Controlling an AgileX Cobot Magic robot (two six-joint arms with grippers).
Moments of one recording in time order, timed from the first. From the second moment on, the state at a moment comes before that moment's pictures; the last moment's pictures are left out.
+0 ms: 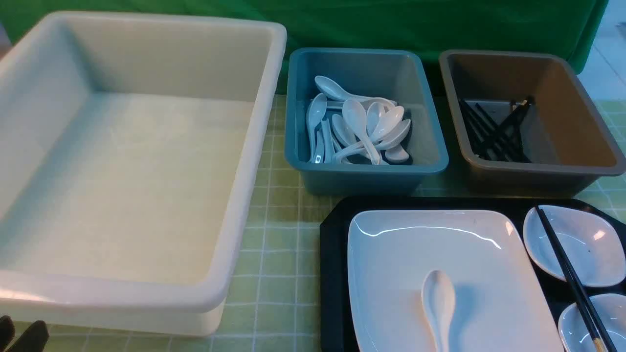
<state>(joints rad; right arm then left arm) 0.01 0.00 0.01 0.04 0.25 -0.15 -0.04 0.00 0.02 0.00 0.25 0.05</state>
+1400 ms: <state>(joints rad) 0.02 0.00 0.01 0.17 -0.29 0.51 -0.04 0.00 -0.08 -0.35 -0.57 -0.44</state>
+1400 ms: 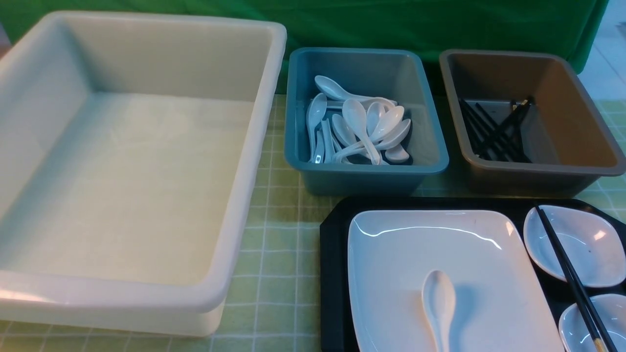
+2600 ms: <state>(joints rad) 0.04 1.30 -0.89 0.06 1.06 -0.04 -0.47 1.06 -0.89 -0.30 0.98 0.08</state>
